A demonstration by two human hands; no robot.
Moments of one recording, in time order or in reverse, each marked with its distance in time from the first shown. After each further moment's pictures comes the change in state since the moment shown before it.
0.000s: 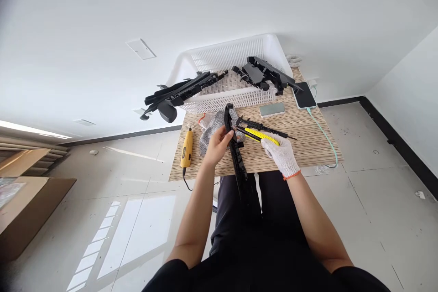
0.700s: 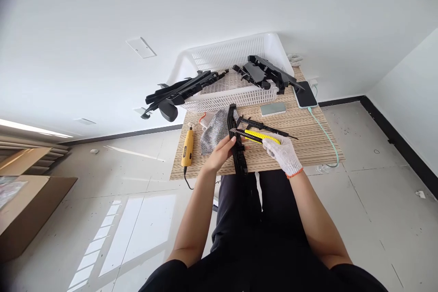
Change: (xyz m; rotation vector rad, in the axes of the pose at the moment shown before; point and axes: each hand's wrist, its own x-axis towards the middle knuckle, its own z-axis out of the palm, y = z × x) left_hand -0.021 0.003 0.006 -0.174 -0.229 -0.209; right_hand 0.002 -0.005 -0.003 -0.020 -0.036 0.081
